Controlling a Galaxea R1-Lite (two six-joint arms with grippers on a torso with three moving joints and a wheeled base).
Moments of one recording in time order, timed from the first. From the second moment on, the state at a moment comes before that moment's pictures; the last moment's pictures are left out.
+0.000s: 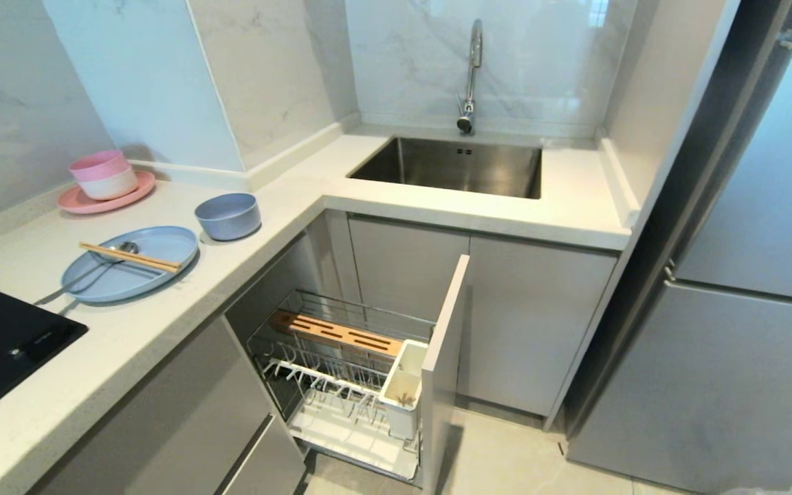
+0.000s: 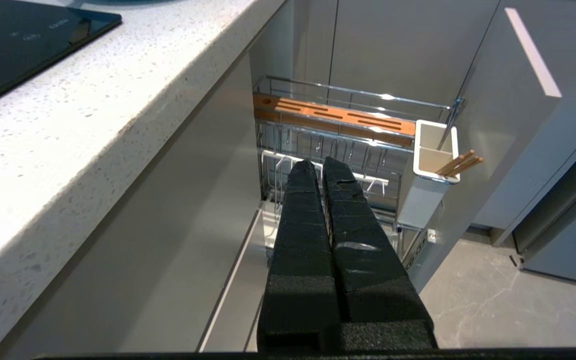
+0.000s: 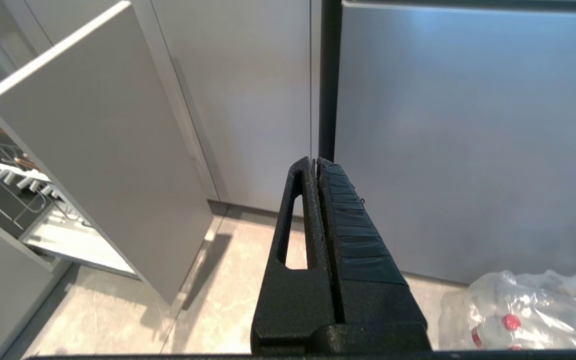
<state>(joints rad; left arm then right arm) 0.00 0.00 0.00 0.00 -0.01 0.00 0.00 0.00 0.00 0.00 -0.02 0.04</state>
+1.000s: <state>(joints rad) 0.00 0.00 0.00 0.00 -0.01 0.00 0.00 0.00 0.00 0.00 -0.02 0.04</state>
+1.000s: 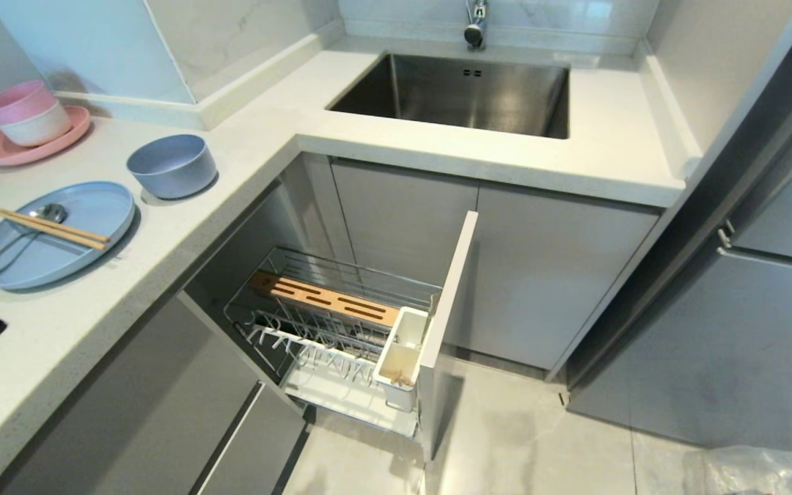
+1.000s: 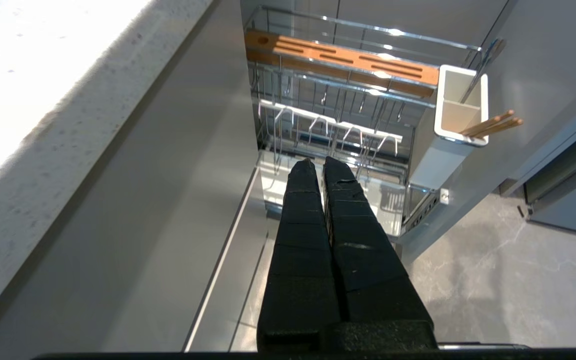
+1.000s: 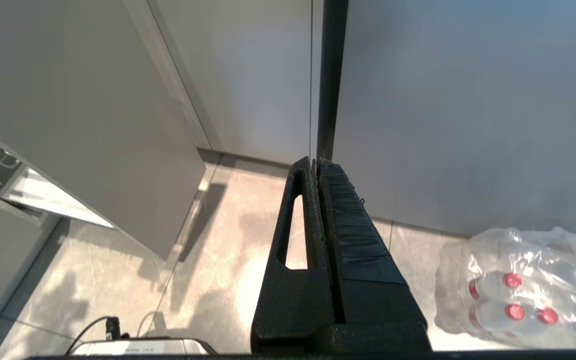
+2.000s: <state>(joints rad) 0.00 0.00 0.00 0.00 0.00 0.00 0.00 0.00 0.00 0.00 -0.02 0.04</state>
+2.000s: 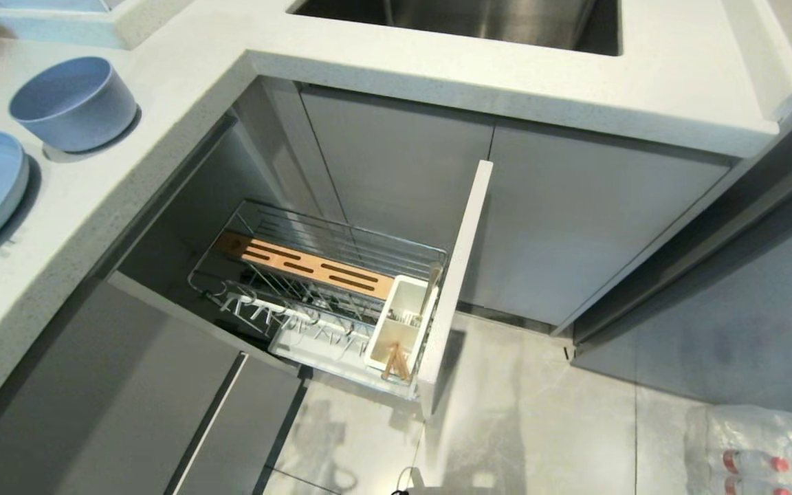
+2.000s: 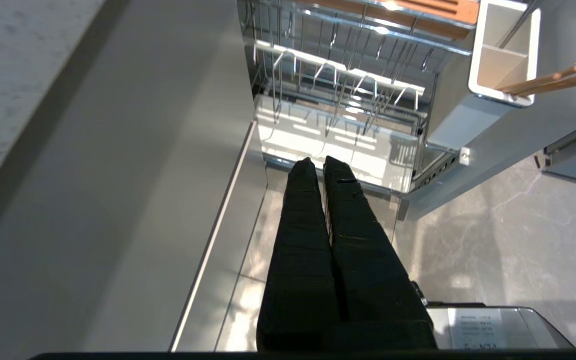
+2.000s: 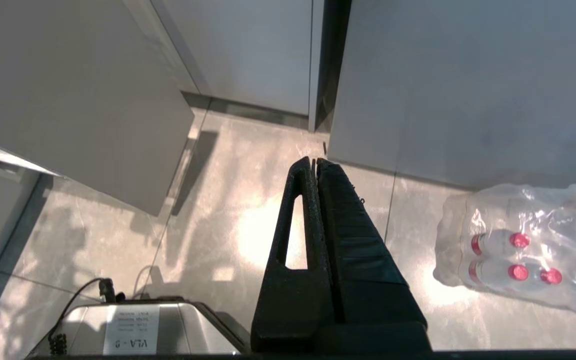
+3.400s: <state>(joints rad) 0.00 0.00 0.00 0.00 -0.01 0.01 0.00 0.00 0.00 0.00 -0.02 0.04</state>
